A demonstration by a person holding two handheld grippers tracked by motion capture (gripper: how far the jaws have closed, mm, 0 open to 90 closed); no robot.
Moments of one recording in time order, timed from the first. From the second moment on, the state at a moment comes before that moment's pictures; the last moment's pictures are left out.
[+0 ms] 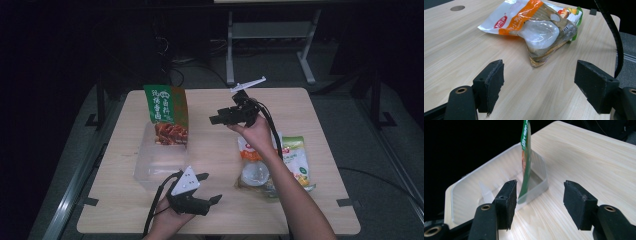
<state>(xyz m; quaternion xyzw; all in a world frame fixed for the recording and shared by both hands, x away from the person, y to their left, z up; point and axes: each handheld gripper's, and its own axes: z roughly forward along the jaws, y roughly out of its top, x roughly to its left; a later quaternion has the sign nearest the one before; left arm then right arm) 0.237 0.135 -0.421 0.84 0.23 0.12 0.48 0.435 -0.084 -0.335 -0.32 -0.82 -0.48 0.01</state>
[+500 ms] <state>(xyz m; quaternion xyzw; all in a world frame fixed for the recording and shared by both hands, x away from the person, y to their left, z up) 0.238 0.135 -0.421 0.84 0.23 0.12 0.48 0.419 -0.121 -0.338 -0.34 -0.81 -0.47 0.01</state>
